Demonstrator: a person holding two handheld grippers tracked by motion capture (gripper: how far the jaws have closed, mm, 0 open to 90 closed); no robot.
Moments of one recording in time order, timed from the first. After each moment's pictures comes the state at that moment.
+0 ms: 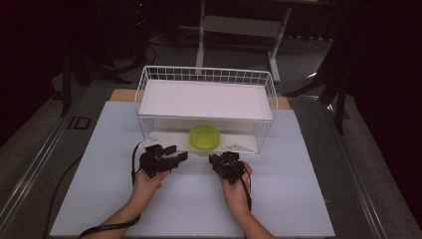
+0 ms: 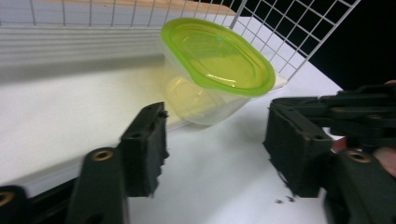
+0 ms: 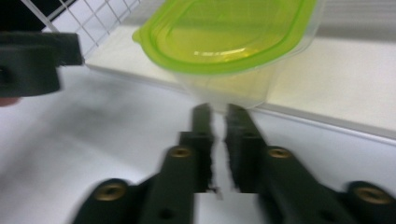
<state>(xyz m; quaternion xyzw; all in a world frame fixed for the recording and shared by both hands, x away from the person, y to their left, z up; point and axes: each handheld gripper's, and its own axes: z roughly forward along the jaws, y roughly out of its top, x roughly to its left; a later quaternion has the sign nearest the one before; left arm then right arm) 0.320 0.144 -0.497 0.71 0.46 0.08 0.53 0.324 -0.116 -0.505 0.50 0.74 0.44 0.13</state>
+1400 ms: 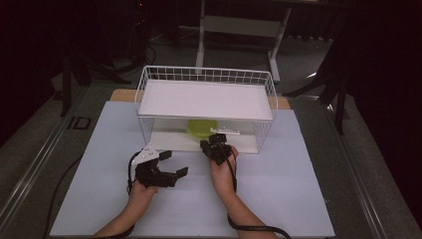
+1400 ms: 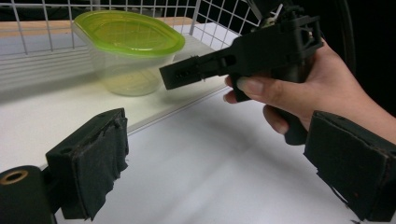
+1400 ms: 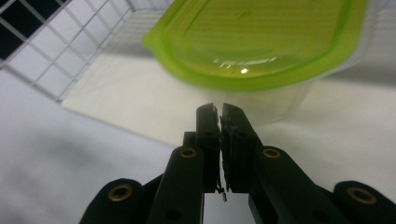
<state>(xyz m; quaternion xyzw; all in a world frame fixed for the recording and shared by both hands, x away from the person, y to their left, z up) 0.291 0.147 -0.500 0.73 0.37 0.10 0.56 0.381 -0.079 -0.506 0.52 0.73 0.43 0.11</state>
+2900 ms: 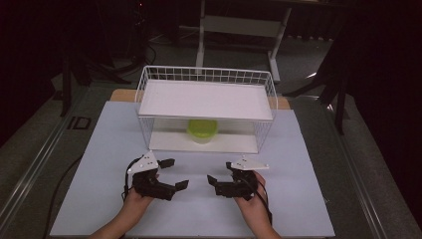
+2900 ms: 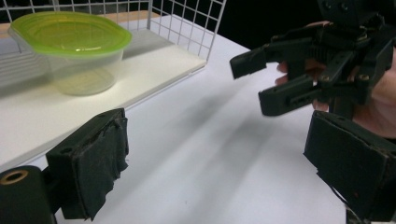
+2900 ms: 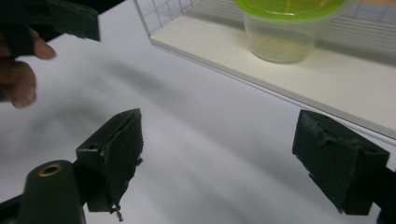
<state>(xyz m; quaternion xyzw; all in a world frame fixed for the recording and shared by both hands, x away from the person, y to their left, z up) 0.260 0.149 -0.484 0.76 0.31 0.08 0.56 0.273 -0.150 -0.484 0.38 0.79 0.47 0.13</state>
